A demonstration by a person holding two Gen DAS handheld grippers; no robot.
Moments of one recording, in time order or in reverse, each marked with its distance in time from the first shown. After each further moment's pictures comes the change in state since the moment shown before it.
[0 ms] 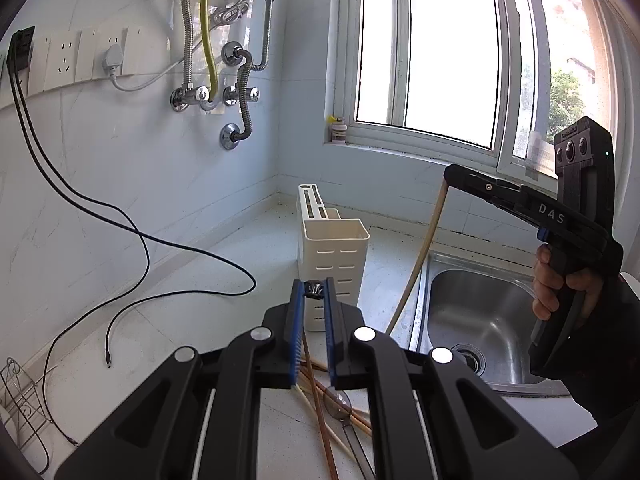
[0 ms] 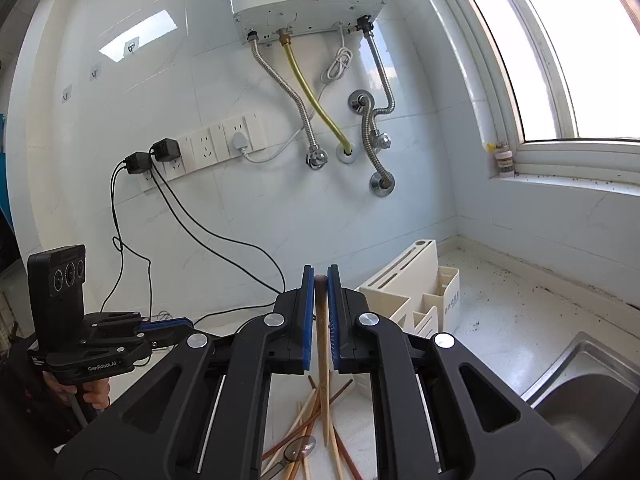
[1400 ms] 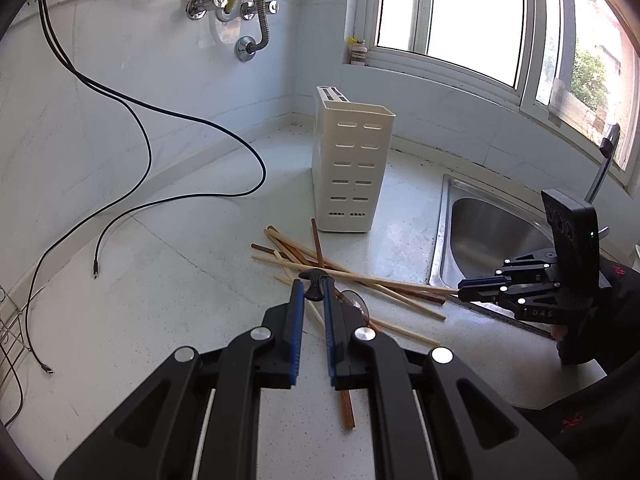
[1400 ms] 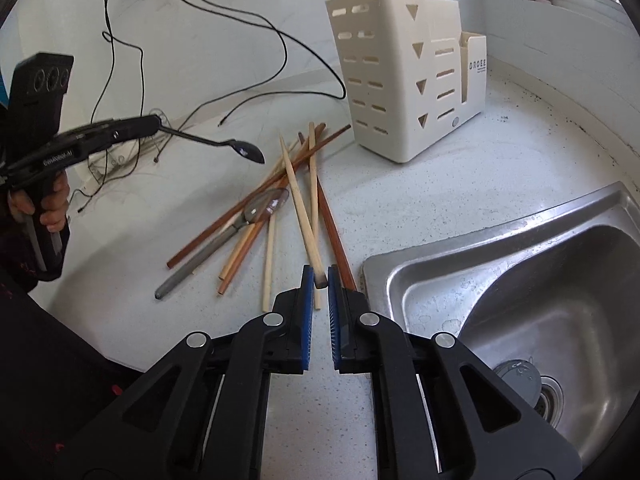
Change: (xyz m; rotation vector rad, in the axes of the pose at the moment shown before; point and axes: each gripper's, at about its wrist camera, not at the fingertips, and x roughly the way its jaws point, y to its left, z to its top) left arm 0.028 0.009 -0.082 -0.054 0.218 0.038; right arm 0.016 -0.029 -0.170 -0.053 0.613 0.079
